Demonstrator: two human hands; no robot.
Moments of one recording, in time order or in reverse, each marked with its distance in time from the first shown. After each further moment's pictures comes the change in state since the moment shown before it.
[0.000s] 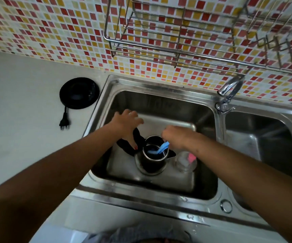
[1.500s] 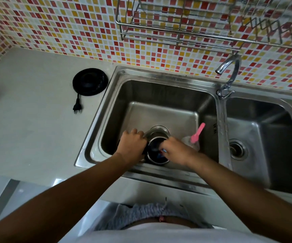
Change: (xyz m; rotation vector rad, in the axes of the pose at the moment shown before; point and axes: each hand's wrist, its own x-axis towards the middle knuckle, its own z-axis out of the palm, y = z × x) left_hand -0.108 0.083 0.073 0.126 0.264 -0.066; right_hand -0.060 -0.069 0.073 0.363 0.195 -0.067
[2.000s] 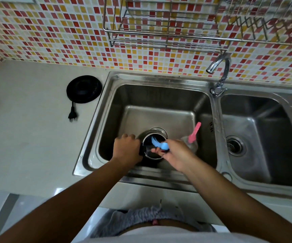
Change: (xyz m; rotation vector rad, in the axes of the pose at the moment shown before) left_hand 0.007 -0.004 0.005 -0.112 -0.031 -0.154; right_hand 0.002 -0.024 0.001 1.984 0.398 0.751
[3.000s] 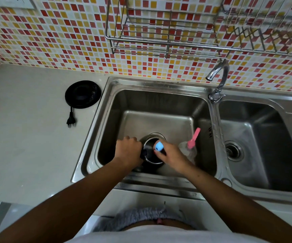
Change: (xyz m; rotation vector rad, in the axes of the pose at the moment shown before) left_hand 0.016 -0.002 -0.006 0.037 -0.017 0.046; right_hand 0.043 0.009 -0.027 -1.249 -0.197 -0.832
